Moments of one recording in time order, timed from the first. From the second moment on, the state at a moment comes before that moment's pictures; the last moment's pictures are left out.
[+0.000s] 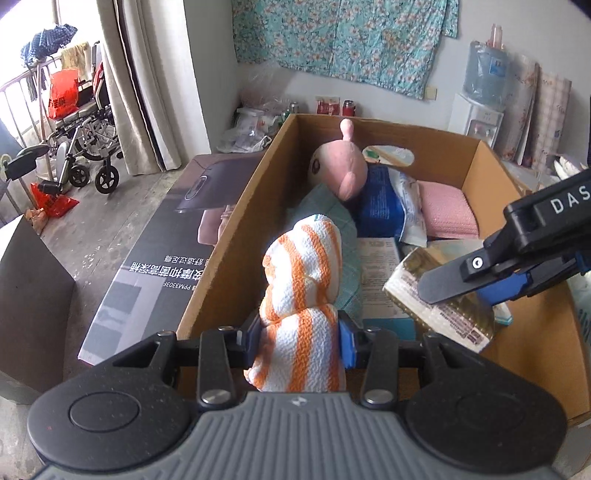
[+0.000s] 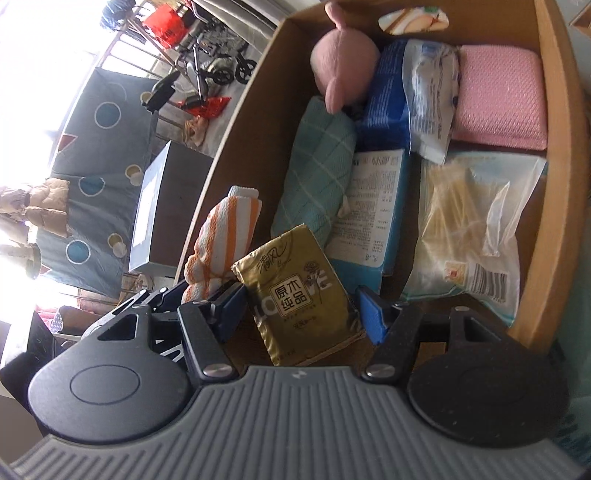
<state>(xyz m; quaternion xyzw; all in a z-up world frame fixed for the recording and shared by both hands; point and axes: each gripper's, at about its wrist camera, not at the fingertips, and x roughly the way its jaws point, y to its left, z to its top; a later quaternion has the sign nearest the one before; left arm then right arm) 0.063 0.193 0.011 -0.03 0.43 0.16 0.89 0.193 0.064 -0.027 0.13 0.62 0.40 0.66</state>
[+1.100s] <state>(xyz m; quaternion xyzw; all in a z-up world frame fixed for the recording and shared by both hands) 0.047 0.214 0.016 -0.02 0.41 0.12 0.90 0.163 0.102 -0.074 0.15 0.66 0.35 0.64</state>
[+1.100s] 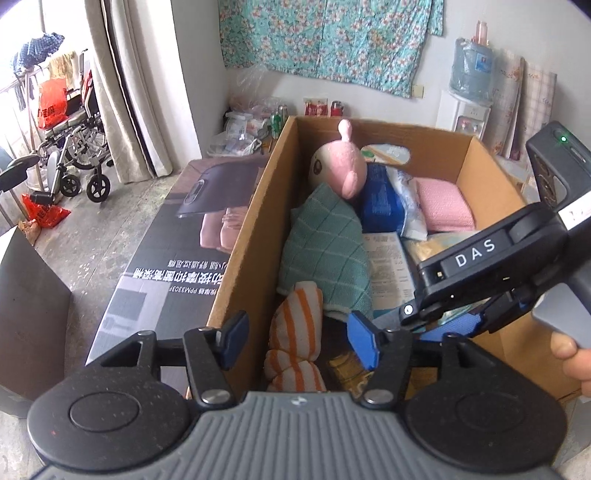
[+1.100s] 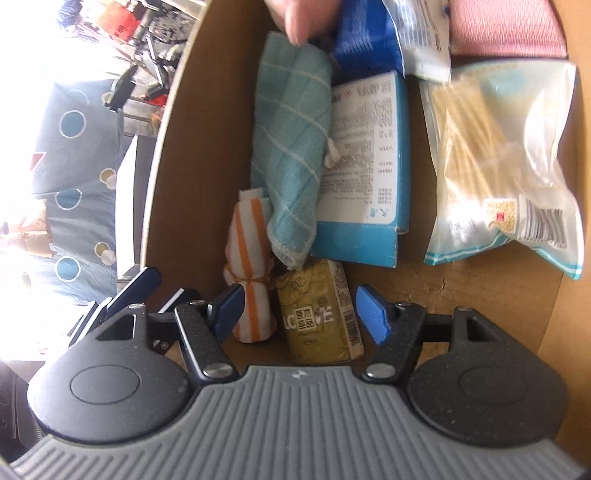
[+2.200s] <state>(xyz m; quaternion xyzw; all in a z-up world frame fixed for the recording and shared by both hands) 0.131 -0.044 0.015 0.01 0.30 -0.15 0.94 0.169 -0.280 -0.033 0.25 0.39 0.23 0.86</state>
